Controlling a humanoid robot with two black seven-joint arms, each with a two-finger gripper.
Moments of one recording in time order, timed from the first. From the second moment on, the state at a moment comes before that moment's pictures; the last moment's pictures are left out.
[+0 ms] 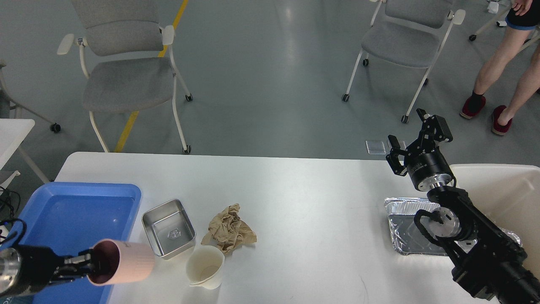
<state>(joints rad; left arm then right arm) -0.24 1.28 -0.81 -1.76 0.82 -0.61 0.24 0.42 -0.25 1.11 0.97 -0.37 0.10 0.37</state>
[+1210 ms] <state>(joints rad) -0.19 1.15 -0.64 -1.29 0.73 -0.58 0.29 0.43 -0.25 1.11 0.94 -0.37 0.10 0.37</state>
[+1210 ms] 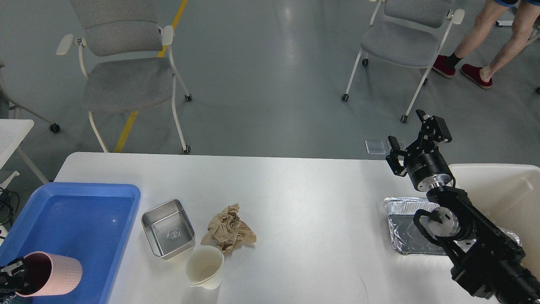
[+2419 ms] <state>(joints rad) -0.24 1.17 -1.19 -1.36 0.57 -0.79 0.20 0.44 -0.24 1.11 0.92 -0.37 0.10 0.37</state>
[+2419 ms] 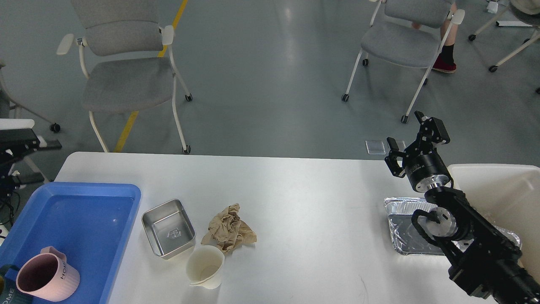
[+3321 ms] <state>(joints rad) -0.19 1.14 -1.30 -1.16 0.15 -0.50 0.20 0.45 -0.23 1.11 0.92 -0.37 0.10 0.37</state>
